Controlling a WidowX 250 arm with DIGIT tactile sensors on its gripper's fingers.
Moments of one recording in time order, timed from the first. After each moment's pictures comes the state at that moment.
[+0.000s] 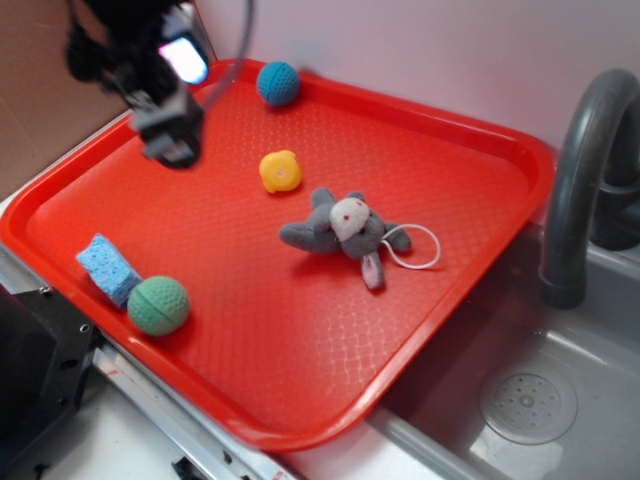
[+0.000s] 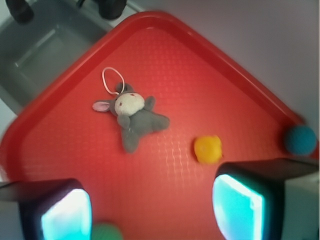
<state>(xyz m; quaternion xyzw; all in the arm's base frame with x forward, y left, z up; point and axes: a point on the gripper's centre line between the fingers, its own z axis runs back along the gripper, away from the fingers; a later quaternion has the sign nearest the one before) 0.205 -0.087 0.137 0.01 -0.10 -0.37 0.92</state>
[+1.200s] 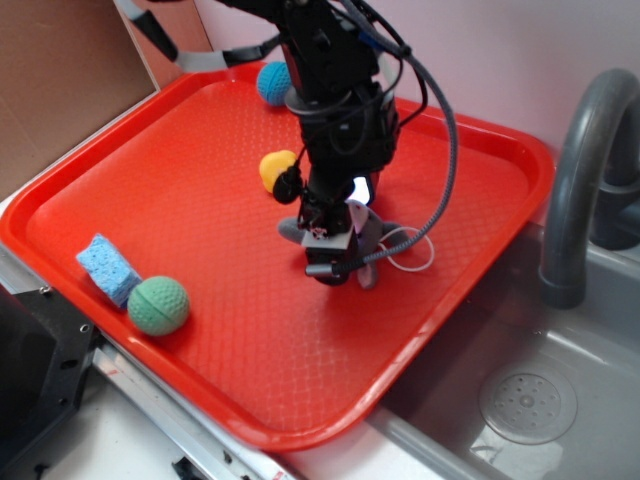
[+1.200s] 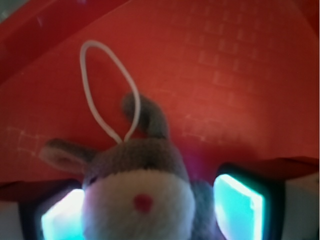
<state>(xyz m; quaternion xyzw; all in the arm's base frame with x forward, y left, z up) 0.255 -0.120 0.025 -0.02 -0.01 -0.48 0.88</state>
